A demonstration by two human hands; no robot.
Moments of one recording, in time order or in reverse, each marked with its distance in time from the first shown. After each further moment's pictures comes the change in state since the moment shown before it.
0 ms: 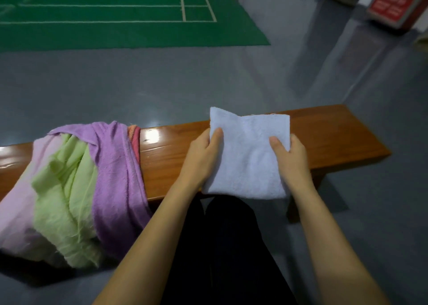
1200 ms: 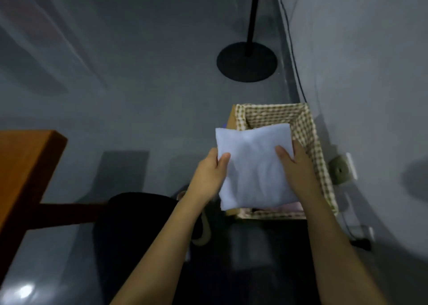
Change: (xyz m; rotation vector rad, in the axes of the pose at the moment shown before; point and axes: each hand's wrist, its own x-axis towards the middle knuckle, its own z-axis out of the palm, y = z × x) left_hand -0.277 0.085 0.500 0.313 -1.380 0.292; right_hand -0.316 0.201 -0.455 -0.133 1.129 0.746
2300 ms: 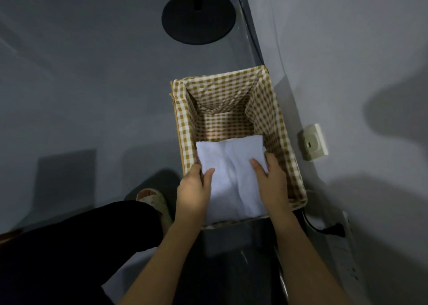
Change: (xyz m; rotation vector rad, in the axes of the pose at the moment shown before) left_hand 0.054 -0.045 0.155 0.372 0.042 -0.103; right_hand 0.040 0.148 -0.011 0.004 0.058 0.260
